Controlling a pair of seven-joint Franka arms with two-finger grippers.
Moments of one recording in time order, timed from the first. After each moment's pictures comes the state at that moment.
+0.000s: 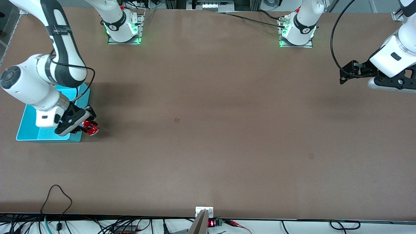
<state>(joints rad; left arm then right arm) -0.07 -0.02 -0.01 -1.66 0.02 1.62 0.03 0.12 0.26 -0.16 -2.00 0.24 2.40 -0.87</state>
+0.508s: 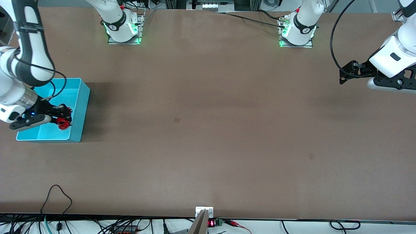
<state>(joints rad) -0.07 -0.02 -0.01 -1.66 0.02 1.62 0.03 0.00 0.24 -0.25 -1.99 0.24 2.29 -0.63</state>
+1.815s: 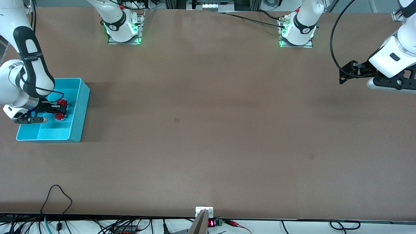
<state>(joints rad) -0.07 -0.02 -0.01 -1.67 0.02 1.61 0.03 -0.15 0.48 -0.26 -2.05 0.14 2.44 -0.55</state>
